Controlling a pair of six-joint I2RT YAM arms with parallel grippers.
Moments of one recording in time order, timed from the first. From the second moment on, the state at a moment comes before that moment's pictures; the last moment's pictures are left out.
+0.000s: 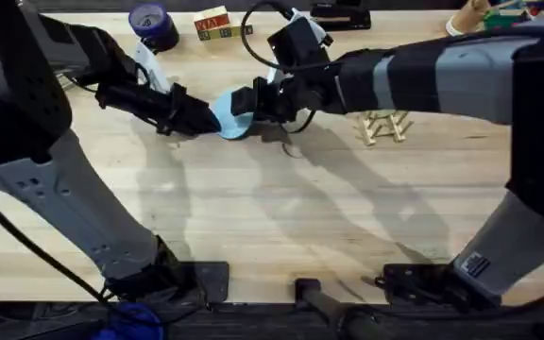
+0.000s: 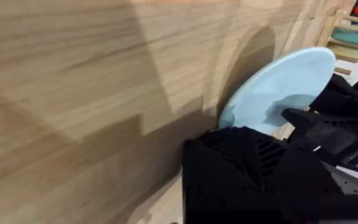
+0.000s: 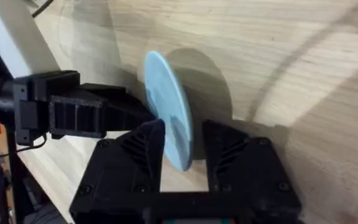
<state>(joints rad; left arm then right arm) 0.31 2.08 1.26 -1.02 0.85 0.27 0.66 1.98 1.23 -0.09 -0.35 0.74</state>
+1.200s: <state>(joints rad) 0.31 2.08 1.28 -1.04 0.84 0.27 0.65 1.98 1.23 -0.08 -0.36 0.76</state>
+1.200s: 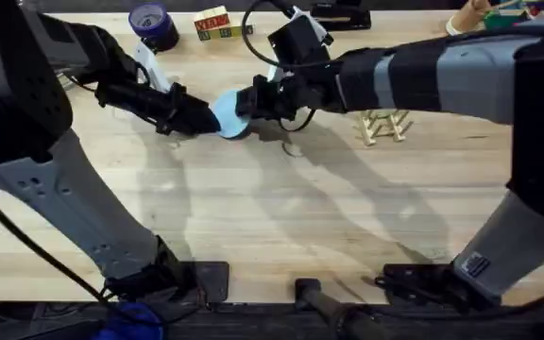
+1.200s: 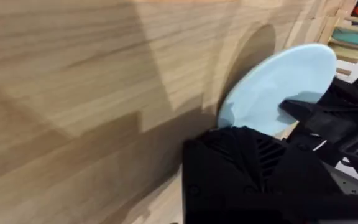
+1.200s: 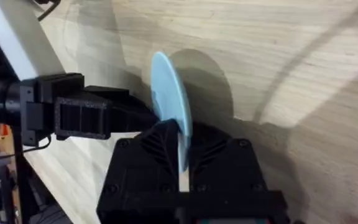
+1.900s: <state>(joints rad) 0.30 2.14 1.67 -1.39 0.68 0.27 0.66 1.98 1.24 -0.07 -0.37 0.76</state>
